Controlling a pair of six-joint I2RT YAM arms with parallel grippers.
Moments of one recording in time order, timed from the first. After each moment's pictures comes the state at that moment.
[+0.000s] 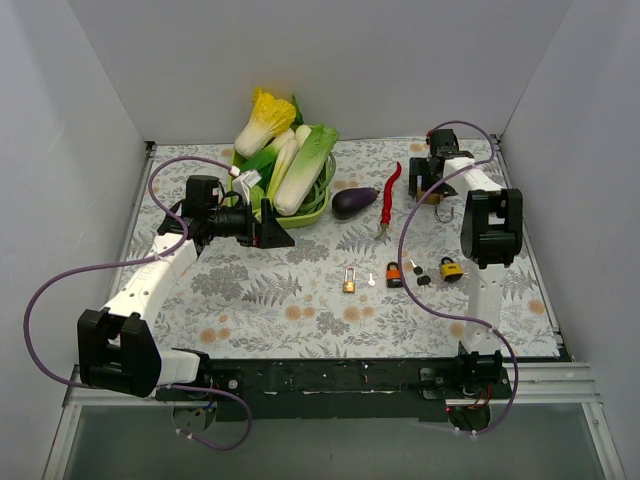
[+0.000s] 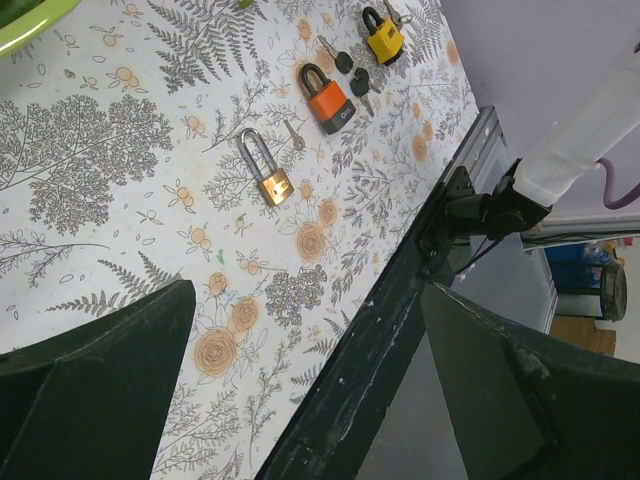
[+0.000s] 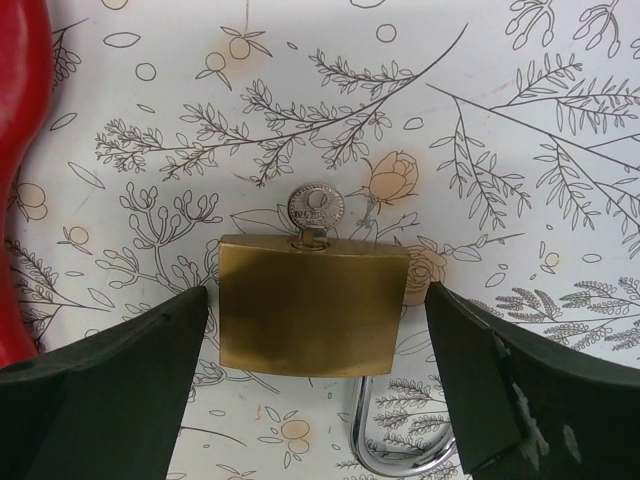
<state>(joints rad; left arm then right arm) -0.20 1.30 1.00 -0.42 0.90 -0.25 0.09 2.28 1.83 -0.55 0.10 0.08</state>
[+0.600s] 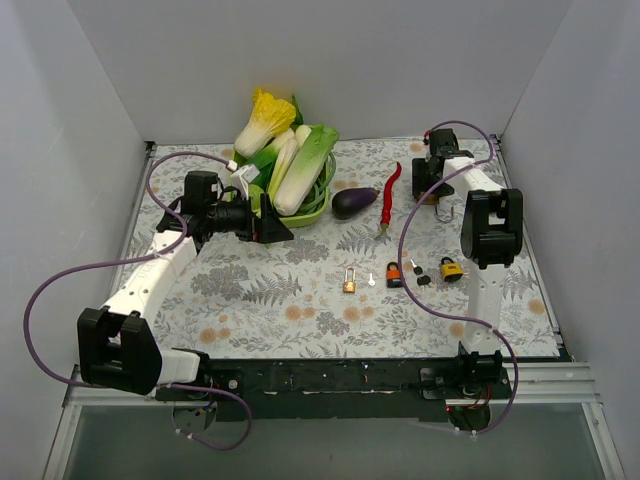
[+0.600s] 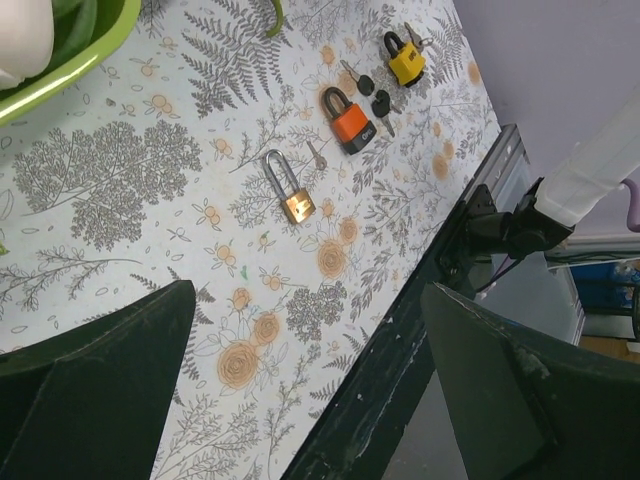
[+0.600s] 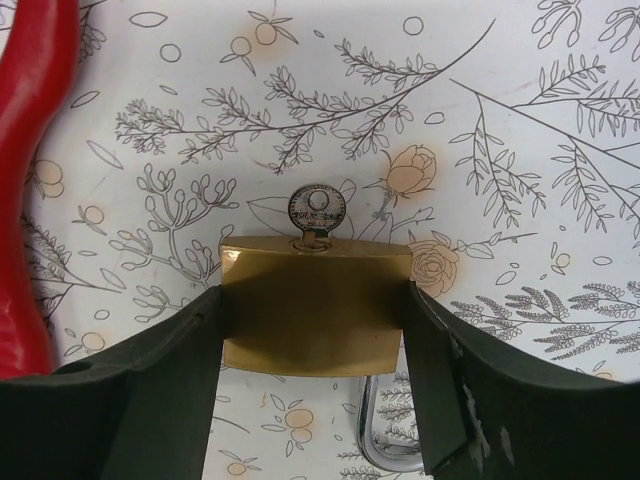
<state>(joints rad) -0.19 1.31 1.03 -0.42 0.85 -0.24 0.09 2.28 1.83 -0.56 0.08 0.06</state>
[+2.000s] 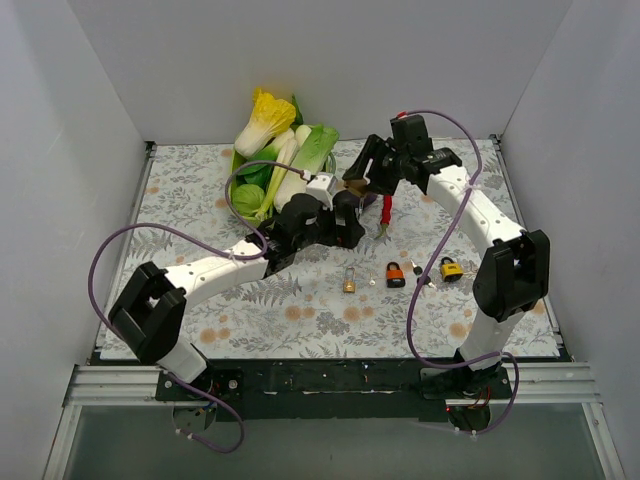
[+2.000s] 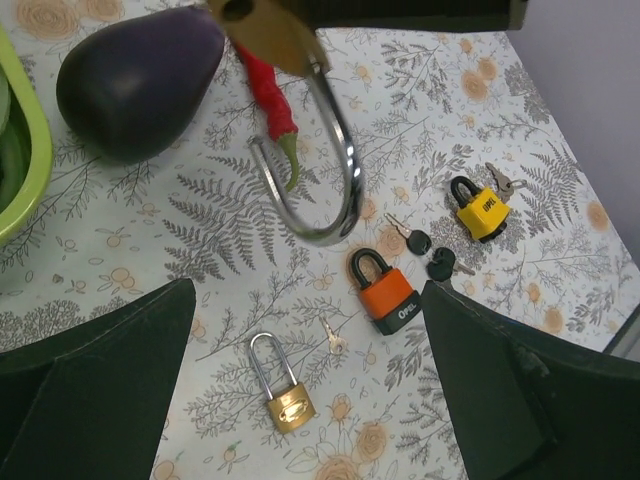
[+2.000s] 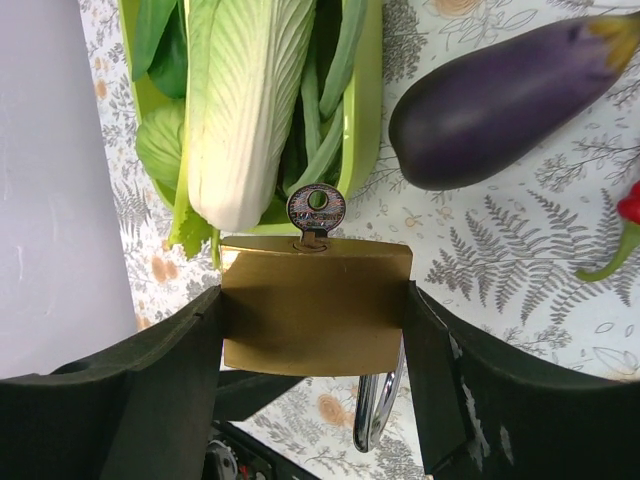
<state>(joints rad) -0.77 1.53 1.02 0.14 0.00 -0.48 0.40 1.77 1.64 -0.58 -0.26 0.74</state>
